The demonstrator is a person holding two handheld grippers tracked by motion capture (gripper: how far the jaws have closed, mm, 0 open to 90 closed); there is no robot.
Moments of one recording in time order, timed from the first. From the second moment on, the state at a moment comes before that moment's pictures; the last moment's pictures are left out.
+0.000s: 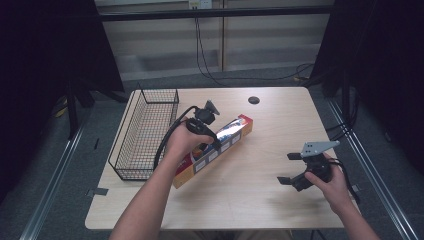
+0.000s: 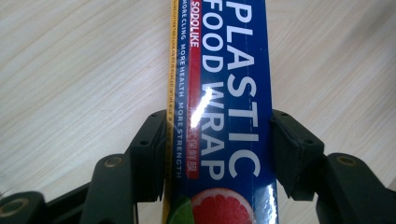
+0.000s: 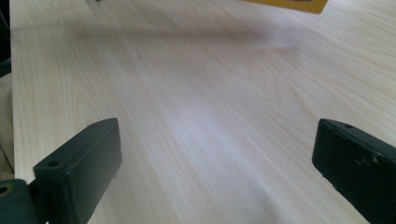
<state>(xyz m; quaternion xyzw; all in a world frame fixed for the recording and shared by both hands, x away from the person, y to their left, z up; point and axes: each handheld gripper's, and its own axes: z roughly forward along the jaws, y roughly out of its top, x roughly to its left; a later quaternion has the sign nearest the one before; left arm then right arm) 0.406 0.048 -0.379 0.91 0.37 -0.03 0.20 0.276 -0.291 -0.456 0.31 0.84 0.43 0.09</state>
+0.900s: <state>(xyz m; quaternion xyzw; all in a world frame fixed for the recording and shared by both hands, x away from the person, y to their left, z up) 0.405 0.076 -0.350 0.89 0.41 -0.02 0.19 0.276 -0.289 -0.456 0.31 0.84 0.43 0.09</state>
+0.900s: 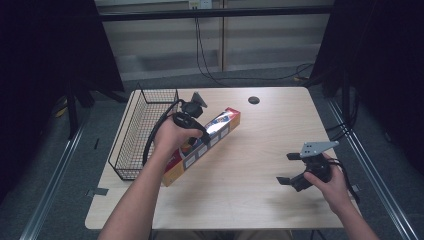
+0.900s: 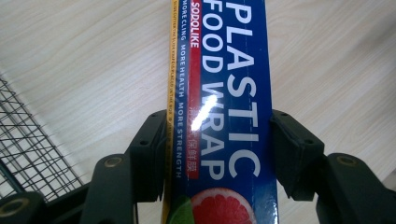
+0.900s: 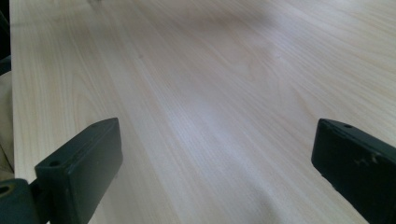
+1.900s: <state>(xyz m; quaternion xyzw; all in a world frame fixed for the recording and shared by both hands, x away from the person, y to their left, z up) 0.405 0.098 -0.329 0.88 0.44 -0.01 0.18 0.276 -0.286 -0.457 0.30 0.85 0.43 0.08</state>
